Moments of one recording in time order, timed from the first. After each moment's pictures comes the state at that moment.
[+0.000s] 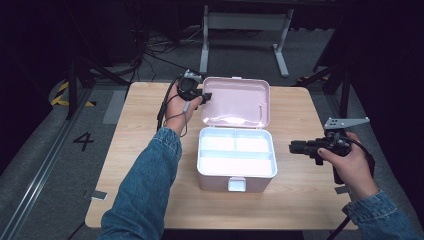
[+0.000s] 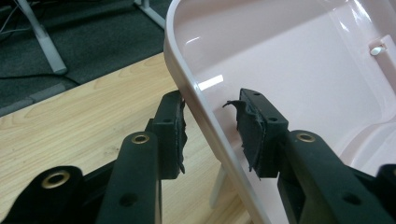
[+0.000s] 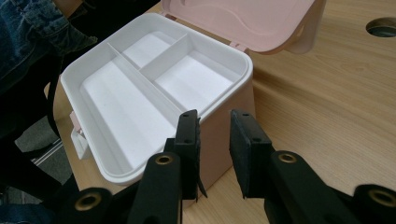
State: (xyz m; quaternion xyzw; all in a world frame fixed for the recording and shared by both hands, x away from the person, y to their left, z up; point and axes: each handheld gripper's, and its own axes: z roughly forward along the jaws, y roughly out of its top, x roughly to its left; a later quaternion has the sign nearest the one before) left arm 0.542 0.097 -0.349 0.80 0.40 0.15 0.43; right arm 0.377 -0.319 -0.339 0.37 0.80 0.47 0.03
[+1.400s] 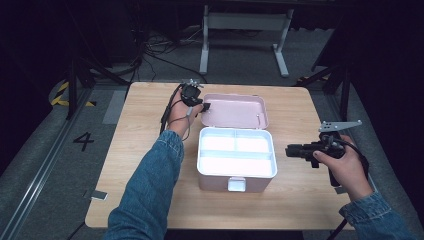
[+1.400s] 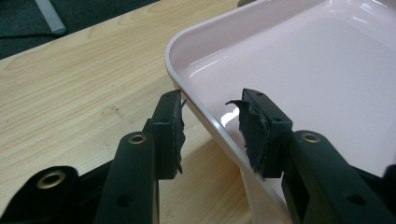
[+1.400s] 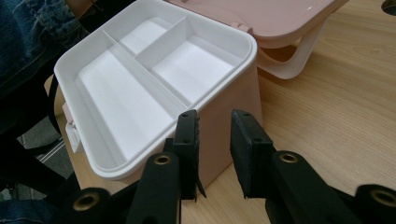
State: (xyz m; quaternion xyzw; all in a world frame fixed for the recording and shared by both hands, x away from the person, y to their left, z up) left arm 0.555 0.093 -0.388 0.82 0.42 0.13 0.37; right arm 0.379 -0.315 -0.355 0.37 0.81 0.46 0.01
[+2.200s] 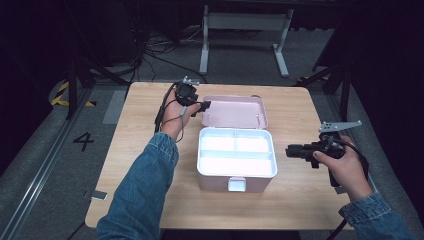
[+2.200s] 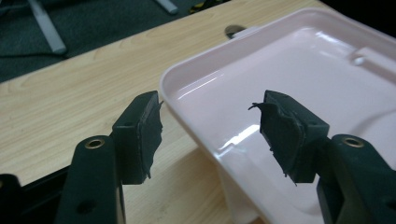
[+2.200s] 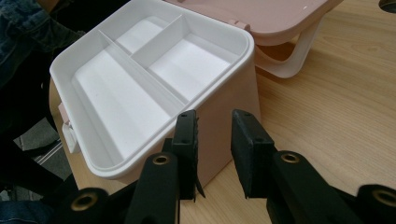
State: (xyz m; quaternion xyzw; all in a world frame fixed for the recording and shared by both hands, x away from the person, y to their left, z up) left arm 0.527 0.105 -0.357 0.80 0.40 0.14 0.42; right arm 0.379 -0.316 -0.357 0.38 0.80 0.46 0.01
